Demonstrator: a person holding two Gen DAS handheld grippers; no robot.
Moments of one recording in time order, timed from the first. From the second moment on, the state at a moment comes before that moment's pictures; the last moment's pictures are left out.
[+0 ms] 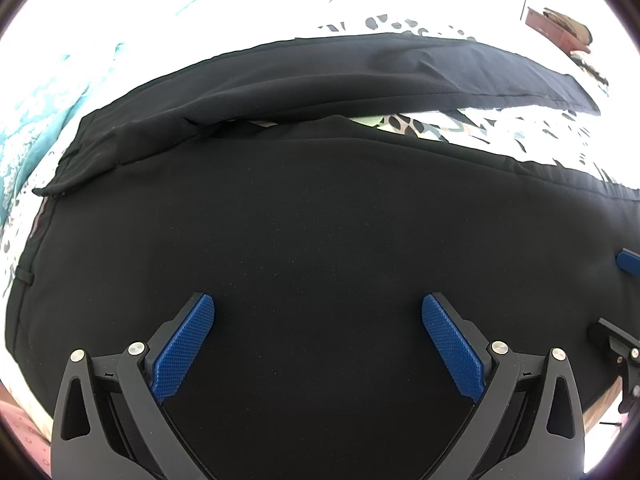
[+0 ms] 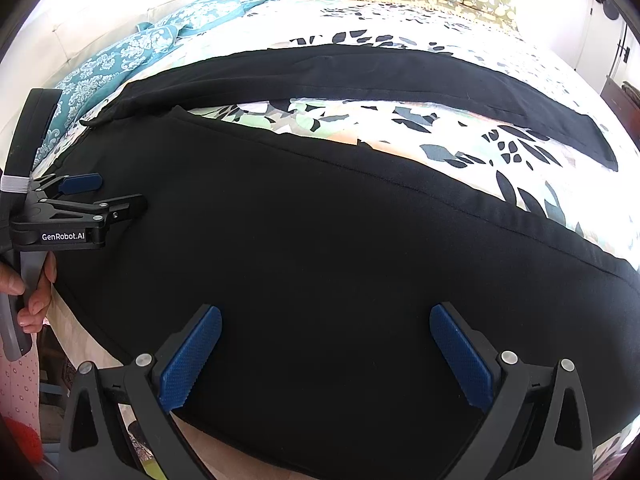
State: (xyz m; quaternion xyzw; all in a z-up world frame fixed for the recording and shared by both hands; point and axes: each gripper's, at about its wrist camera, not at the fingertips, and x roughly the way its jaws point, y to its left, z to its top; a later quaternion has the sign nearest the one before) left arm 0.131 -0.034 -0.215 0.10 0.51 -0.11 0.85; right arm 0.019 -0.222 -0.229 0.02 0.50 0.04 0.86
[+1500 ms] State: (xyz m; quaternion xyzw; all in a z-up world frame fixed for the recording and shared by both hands) left arm 0.178 0.086 -0.208 0.00 0.50 0.09 0.86; right arm 0.048 -0.483 -0.146 0.22 0.43 -0.16 0.86
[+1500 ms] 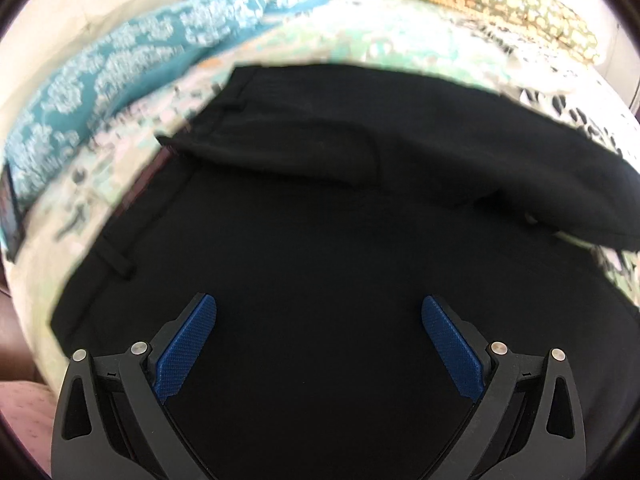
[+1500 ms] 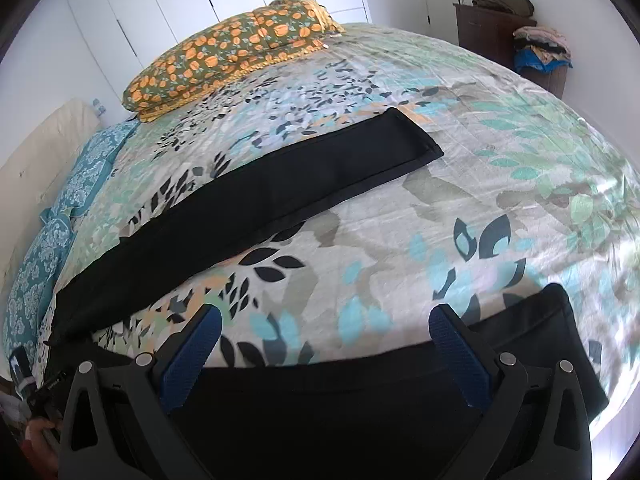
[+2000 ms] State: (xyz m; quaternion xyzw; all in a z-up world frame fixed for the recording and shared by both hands) left arm 0.169 0.078 -0.215 0.01 0.45 0.12 0.88; right arm 0.226 -0.674 -0.170 0.23 0.50 -0.16 0.82
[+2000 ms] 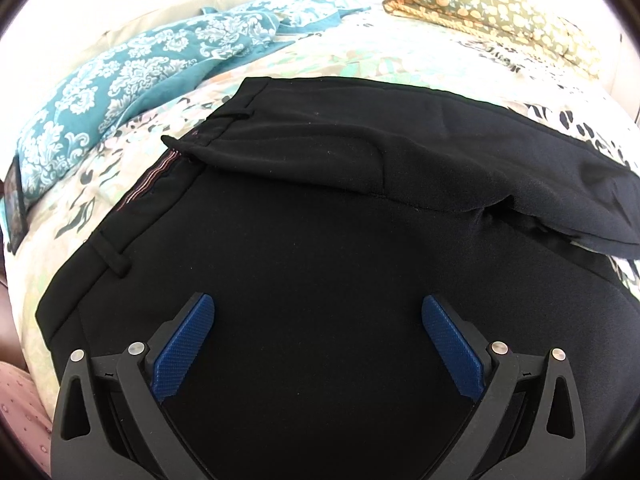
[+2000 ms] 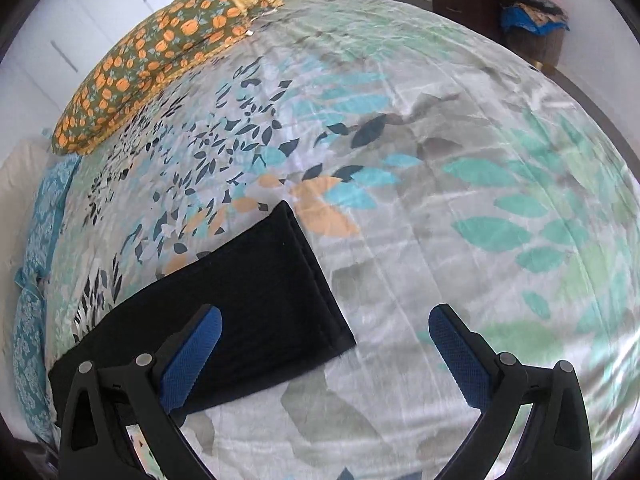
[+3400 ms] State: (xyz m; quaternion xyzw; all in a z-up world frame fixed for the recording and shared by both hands) left arm 0.169 0.081 -0.214 0.00 0.45 0.11 0.89; right arm -0.086 -0.540 -0.114 0.25 0.48 -0.11 0.83
